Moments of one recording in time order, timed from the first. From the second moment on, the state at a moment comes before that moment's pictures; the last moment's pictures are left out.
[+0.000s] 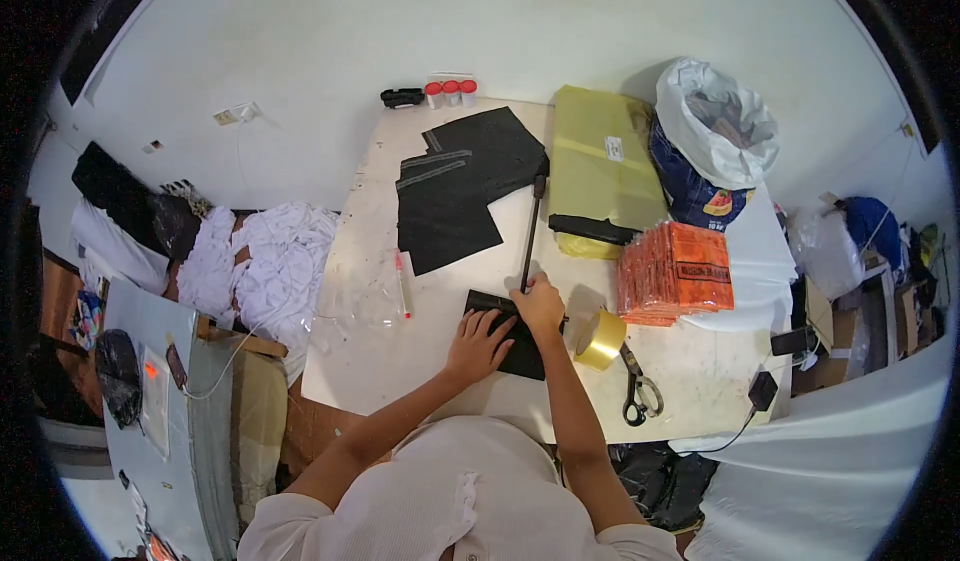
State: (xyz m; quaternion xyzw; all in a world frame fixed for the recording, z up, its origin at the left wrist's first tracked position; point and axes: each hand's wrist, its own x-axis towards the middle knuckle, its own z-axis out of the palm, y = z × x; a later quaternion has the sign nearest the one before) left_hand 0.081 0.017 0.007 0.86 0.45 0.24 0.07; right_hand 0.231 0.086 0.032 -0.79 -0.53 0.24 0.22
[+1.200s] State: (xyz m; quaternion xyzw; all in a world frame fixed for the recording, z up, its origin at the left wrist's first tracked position) left_hand 0.008 -0.006 0.040 0.71 0.53 0.43 0.18; right_hand 0.334 -0.077 0.090 -0.69 -0.37 0.09 0.61
